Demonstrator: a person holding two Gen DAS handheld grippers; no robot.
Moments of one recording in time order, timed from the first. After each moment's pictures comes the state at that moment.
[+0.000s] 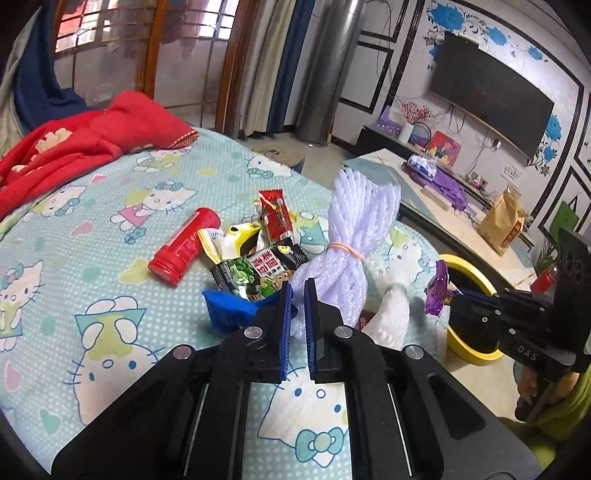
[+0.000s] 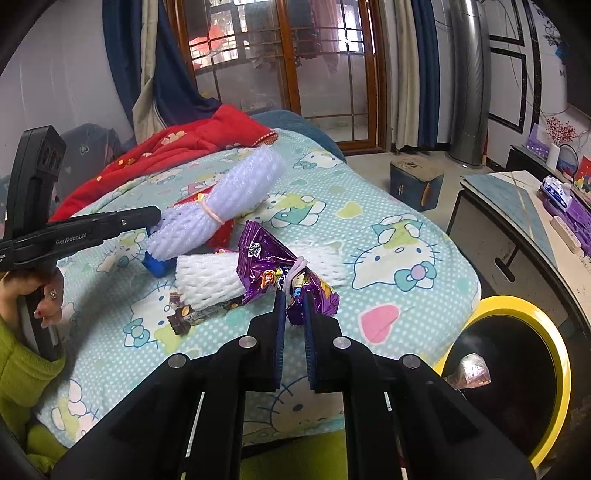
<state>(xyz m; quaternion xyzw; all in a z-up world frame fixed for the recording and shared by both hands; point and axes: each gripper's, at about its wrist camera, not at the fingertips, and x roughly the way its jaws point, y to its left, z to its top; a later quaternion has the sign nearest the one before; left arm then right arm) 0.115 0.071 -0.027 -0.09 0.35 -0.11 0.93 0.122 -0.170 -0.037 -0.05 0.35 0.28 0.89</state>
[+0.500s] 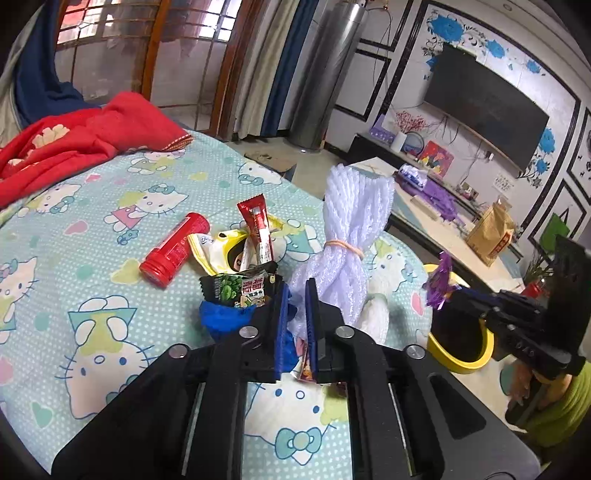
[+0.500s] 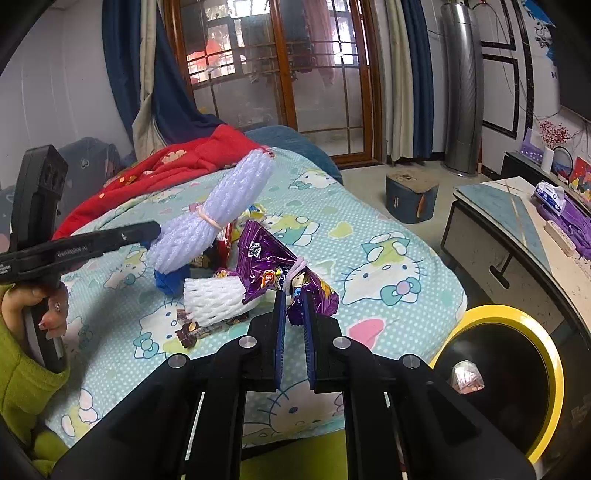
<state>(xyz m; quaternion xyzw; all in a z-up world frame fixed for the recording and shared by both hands) 0.110 0.067 -0.019 -0.11 0.34 -0.12 0.93 0.118 -0.181 -0.018 -0.04 0.33 0.28 0.90</state>
